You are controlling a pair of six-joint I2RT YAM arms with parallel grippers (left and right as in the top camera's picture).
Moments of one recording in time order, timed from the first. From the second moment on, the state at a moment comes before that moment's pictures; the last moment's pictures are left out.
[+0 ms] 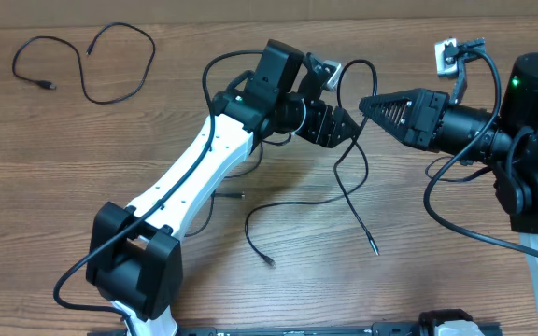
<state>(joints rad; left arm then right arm) -0.54 1.87 1.60 -0.54 0.66 -0.22 0.08 1.19 1.49 -0.79 -0.90 0.62</state>
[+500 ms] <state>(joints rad) -0.54 1.87 1.60 -0.47 0.80 -0.29 0.08 1.19 1.49 -0.77 -0.90 0.65</state>
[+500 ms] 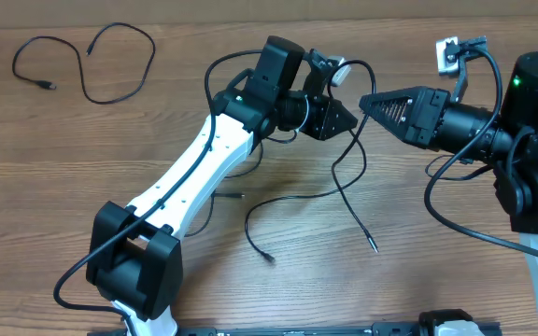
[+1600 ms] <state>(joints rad) -0.40 1.84 1.62 -0.58 0.82 -0.51 -0.09 1.20 1.49 -1.06 -0.50 0.65</state>
